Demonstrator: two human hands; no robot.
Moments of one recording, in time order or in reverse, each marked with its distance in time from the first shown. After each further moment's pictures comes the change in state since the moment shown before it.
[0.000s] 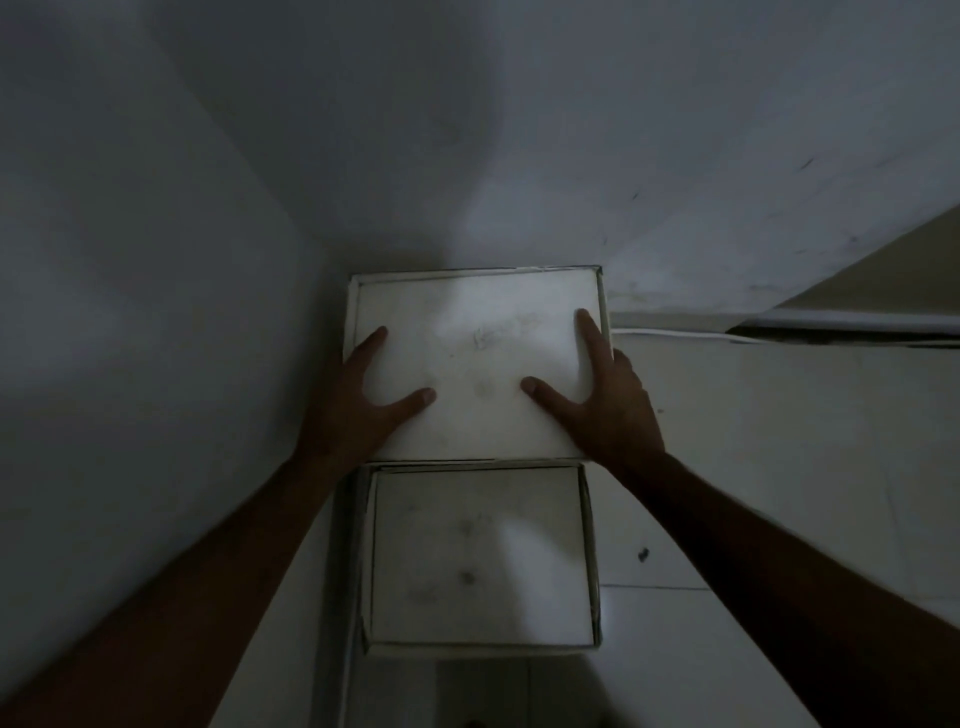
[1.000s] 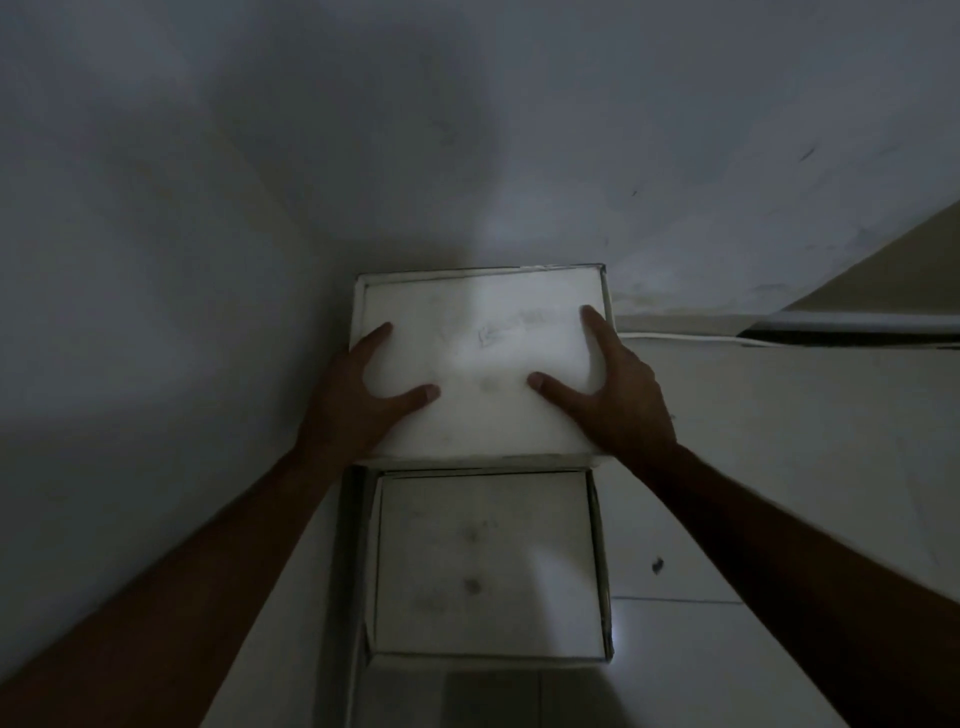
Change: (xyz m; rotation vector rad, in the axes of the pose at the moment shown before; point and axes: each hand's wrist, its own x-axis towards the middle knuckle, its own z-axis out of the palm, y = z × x) left_hand 0.007 0.002 -0.004 -0.056 0.032 0.083; right_hand 0.007 0.006 -0.005 0.084 0.035 -0.062
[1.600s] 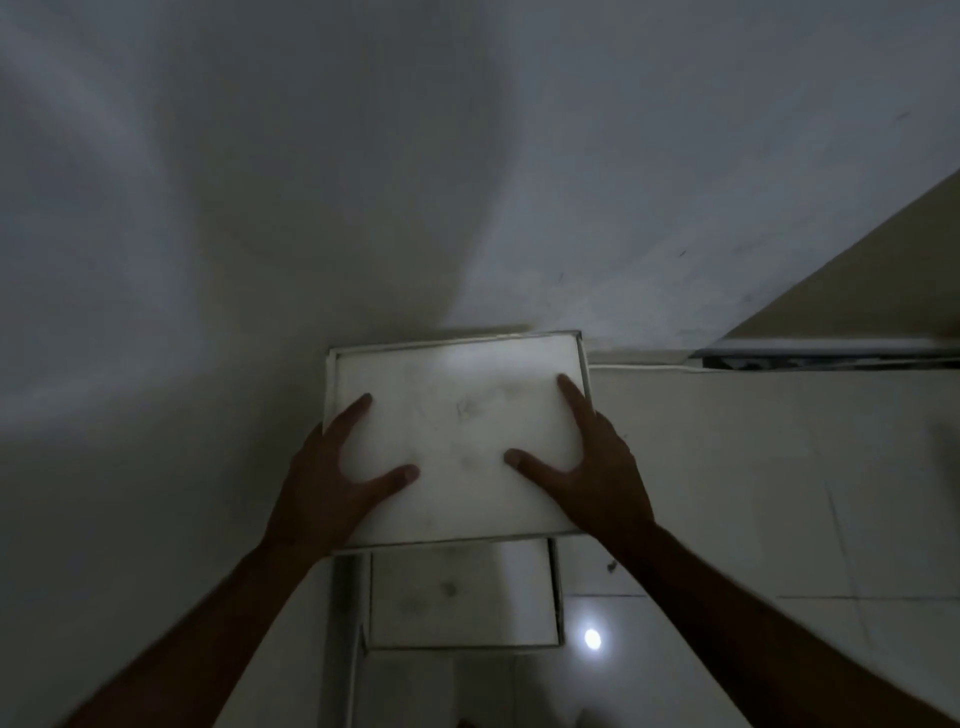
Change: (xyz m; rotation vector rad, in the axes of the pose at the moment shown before) left_hand -0.085 0.082 -0.050 0.070 -0.063 -0.085; right_hand -0.070 -0.045 -0.077 0.069 -0.080 0.063
